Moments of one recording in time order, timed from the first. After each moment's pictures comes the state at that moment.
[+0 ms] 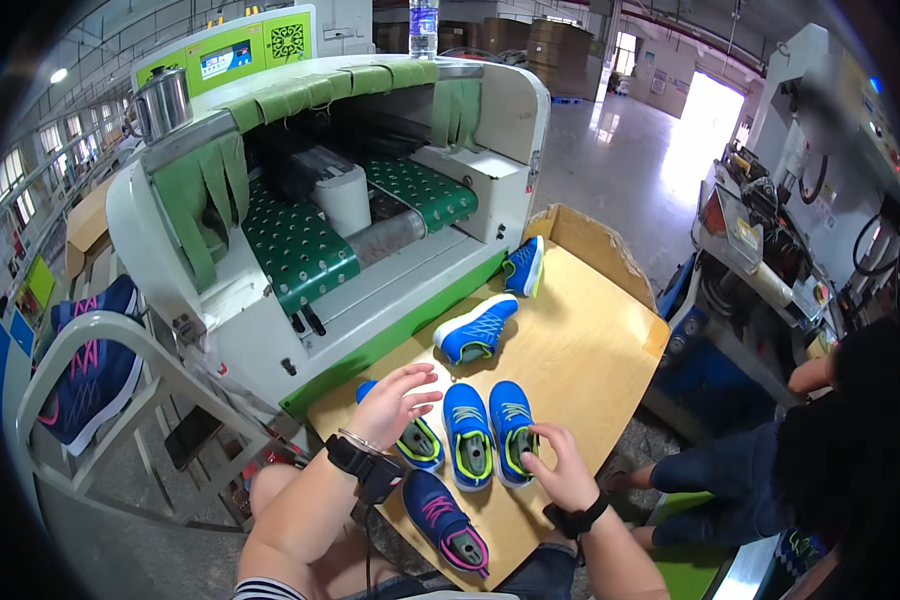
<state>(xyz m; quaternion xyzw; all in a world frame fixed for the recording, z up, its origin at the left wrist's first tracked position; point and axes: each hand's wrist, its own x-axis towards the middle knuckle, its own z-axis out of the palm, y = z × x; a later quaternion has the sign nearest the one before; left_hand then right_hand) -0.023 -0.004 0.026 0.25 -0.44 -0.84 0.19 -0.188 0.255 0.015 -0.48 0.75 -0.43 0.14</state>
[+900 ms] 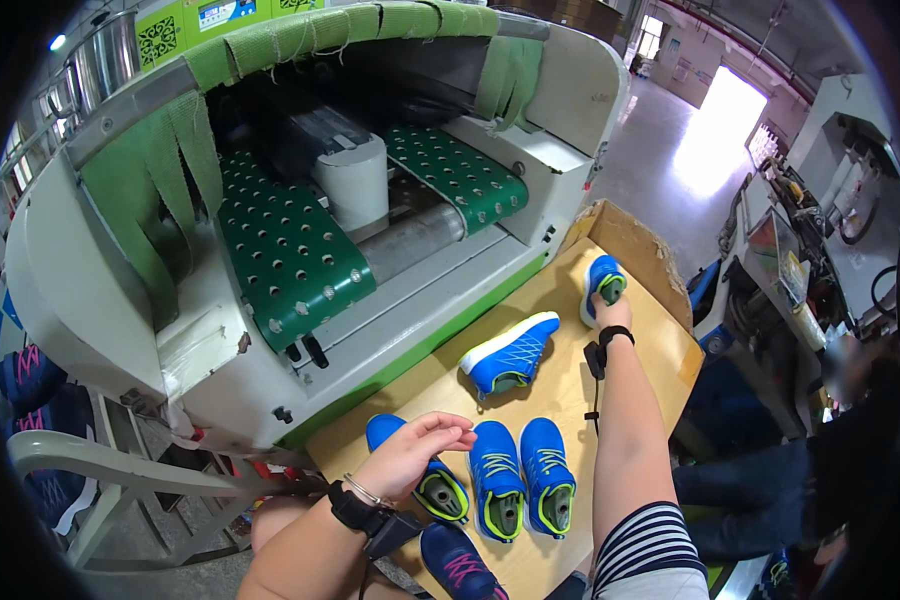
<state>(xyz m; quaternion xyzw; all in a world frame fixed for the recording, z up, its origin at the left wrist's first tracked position) -0.035 -0.035 0.011 0.22 -0.44 -0.86 0.10 -0.482 0.012 -0.058 -0.16 0.91 -0.38 0.02</state>
